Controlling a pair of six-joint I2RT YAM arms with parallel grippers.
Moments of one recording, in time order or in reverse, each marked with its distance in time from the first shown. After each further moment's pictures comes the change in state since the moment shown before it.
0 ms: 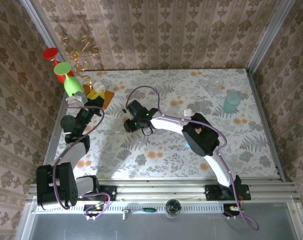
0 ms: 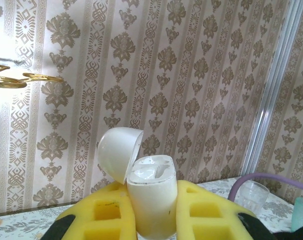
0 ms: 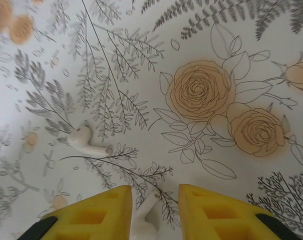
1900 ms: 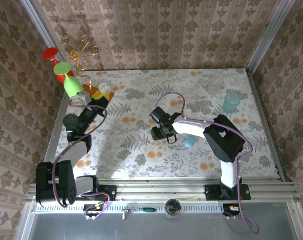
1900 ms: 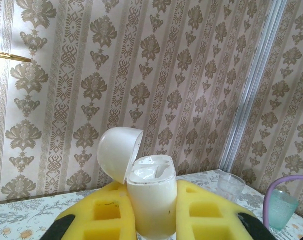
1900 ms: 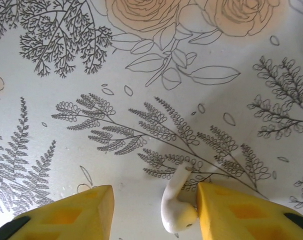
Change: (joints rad) left arm -0.048 0.025 0.003 0.000 0.030 -0.037; right arm -0.092 -0.347 -0.515 -0.106 0.119 0.143
